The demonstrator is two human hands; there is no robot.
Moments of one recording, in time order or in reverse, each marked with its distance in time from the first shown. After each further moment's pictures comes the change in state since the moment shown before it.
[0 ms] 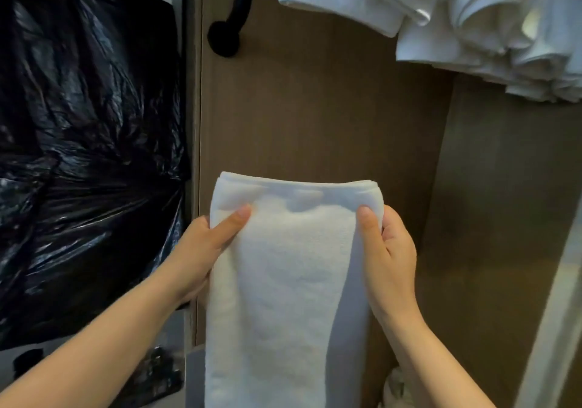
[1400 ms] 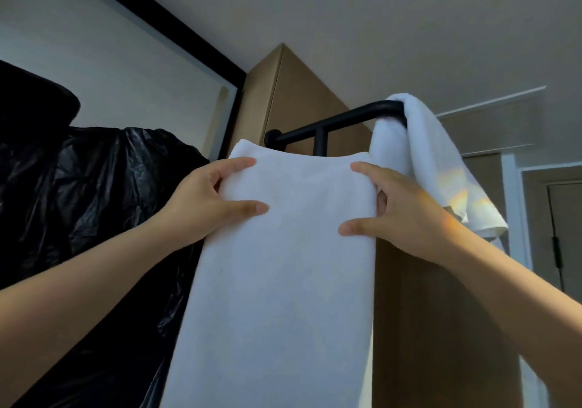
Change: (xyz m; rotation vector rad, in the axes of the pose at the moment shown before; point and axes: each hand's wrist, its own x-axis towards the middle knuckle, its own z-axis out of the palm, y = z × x) left_hand 0.122 0.229 -0.140 0.241 -0.007 0.706; right_hand 0.150 -0.249 0.121 -1.039 -0.222 -0.424
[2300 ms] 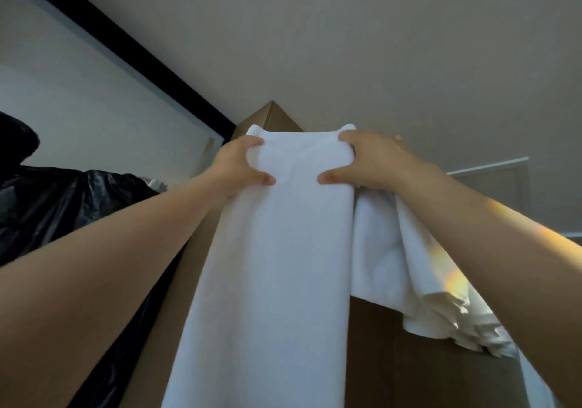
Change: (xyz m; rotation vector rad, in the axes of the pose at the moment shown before) left_hand 0.187 0.022 0.037 0.289 0.179 0.159; right_hand 0.165 0.000 -0.066 -0.542 0.168 -0.057
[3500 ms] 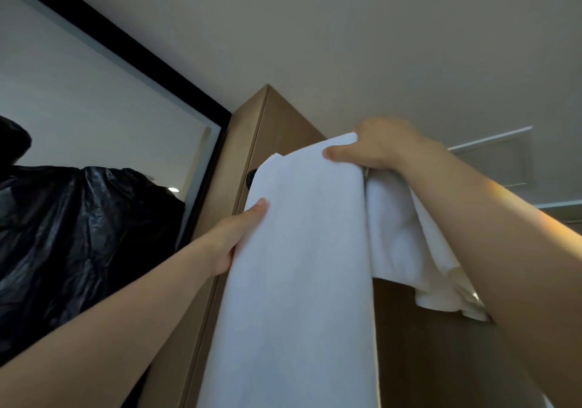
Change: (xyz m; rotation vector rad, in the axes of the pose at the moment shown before) left_hand -0.083 -0.066 0.040 -0.805 -0.477 -0.545; right_hand 0.006 0.003 0.013 -0.066 -0.052 0.105
